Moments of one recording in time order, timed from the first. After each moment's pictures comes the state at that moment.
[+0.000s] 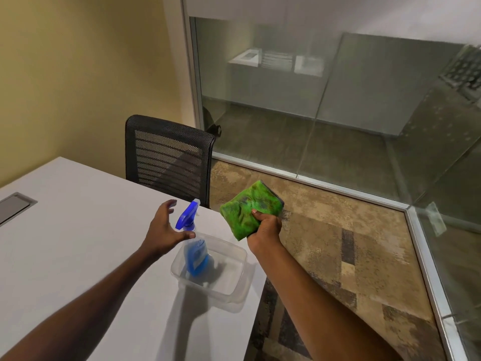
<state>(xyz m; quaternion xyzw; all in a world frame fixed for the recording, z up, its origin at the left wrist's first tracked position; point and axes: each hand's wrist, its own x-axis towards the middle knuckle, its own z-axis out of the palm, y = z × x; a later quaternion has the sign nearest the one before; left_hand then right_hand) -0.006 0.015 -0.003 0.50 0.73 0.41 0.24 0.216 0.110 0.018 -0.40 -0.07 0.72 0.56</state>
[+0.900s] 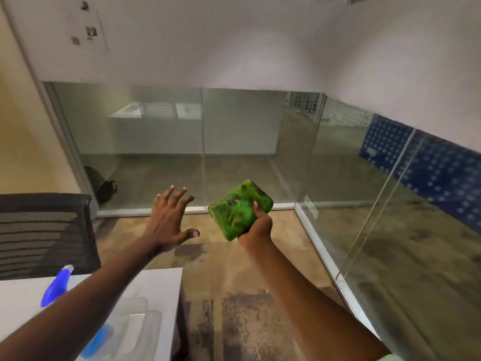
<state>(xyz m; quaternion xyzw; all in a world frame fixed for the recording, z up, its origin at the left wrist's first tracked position) 0.251 0.107 0.148 0.86 0.48 0.18 0.00 0.473 0.093 0.132 -0.32 -0.09 0.62 0.71</state>
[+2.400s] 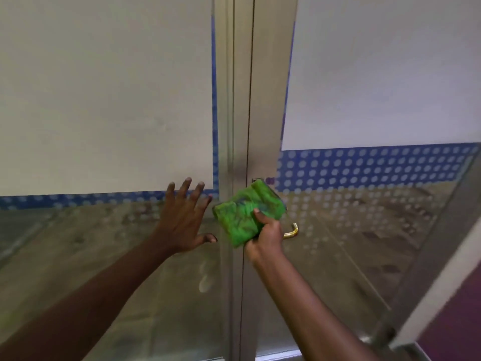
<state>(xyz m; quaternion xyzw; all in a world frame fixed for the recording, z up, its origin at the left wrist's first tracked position) 1.150 -0.269 0.210 0.93 -0.29 0.23 -0.06 1.079 -0.458 0.216 -0.24 0.14 -0.14 0.95</state>
